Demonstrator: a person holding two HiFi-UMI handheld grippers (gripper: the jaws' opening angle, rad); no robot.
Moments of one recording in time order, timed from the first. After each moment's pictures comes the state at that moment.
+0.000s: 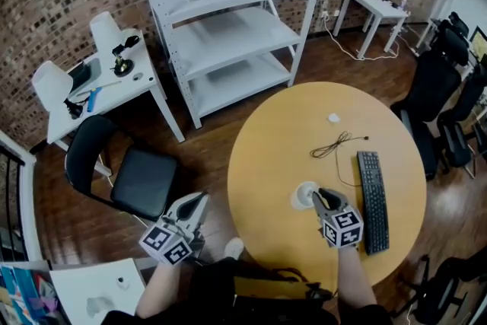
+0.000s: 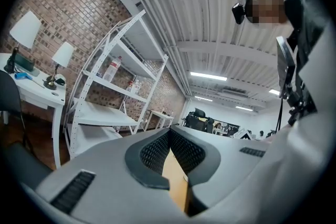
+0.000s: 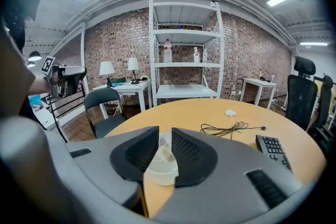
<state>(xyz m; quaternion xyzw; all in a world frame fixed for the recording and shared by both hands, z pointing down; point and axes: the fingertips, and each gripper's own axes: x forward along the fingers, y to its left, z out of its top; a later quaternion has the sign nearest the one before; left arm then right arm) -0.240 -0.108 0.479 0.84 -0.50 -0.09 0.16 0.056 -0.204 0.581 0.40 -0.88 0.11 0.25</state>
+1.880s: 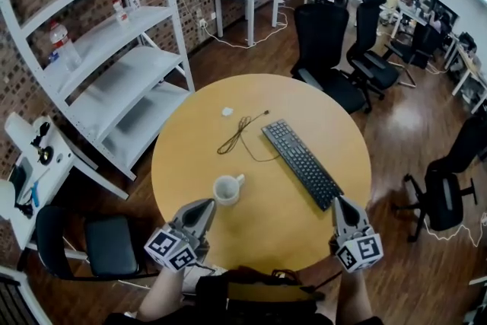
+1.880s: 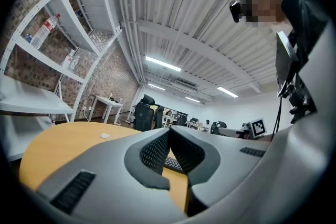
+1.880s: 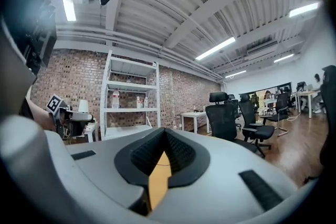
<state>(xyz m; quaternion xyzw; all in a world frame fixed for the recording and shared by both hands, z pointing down) 0.000 -0.113 0.455 0.96 -0.23 -0.05 0.14 0.288 -0.007 0.451 0.67 -0.74 0.04 0.00</state>
